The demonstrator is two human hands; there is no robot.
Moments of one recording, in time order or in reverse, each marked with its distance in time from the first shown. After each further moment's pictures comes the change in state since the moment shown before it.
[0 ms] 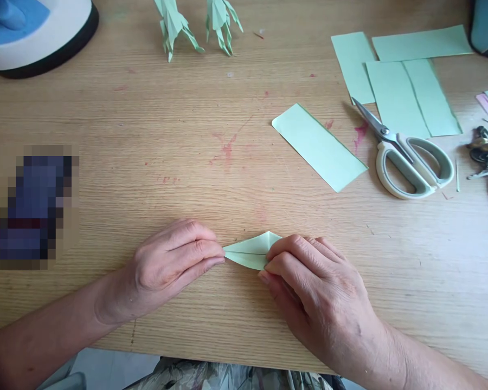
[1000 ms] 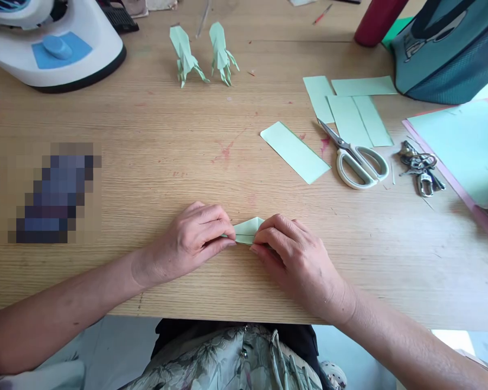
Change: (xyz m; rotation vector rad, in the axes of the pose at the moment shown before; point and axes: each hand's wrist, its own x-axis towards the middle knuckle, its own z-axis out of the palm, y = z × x) left_hand 0.008 0.010 0.017 0.114 -0.044 0.048; right_hand -0.008 -0.002 0.003 -0.065 0.023 0.010
